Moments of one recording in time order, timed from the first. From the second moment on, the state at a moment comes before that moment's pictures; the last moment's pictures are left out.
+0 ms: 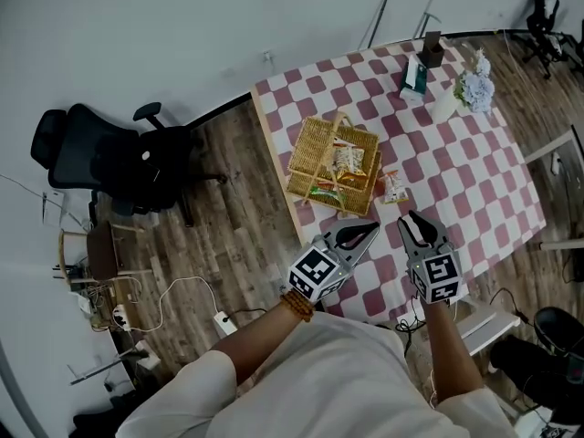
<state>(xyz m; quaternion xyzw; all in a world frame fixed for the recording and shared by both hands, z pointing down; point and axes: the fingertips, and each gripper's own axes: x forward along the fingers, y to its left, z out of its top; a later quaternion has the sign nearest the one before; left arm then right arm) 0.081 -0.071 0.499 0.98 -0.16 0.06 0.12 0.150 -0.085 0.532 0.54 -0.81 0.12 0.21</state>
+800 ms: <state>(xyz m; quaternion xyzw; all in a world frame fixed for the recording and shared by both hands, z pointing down) 0.123 -0.122 0.624 0.96 -0.18 0.13 0.13 0.179 -0.187 0.713 0.51 -0.77 0.20 0.34</state>
